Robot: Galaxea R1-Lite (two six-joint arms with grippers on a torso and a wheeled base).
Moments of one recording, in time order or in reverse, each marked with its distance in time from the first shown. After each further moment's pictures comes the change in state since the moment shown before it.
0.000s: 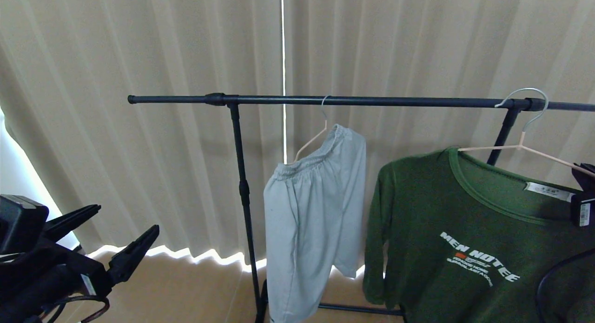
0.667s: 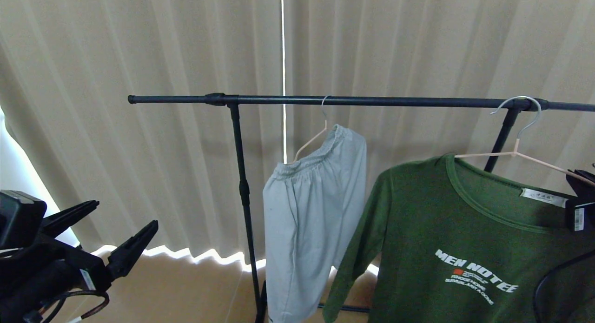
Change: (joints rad) left arm 0.007 0.004 -0.016 -0.005 0.001 -0.001; right arm -0.001 0.022 0.013 0.000 0.001 0.006
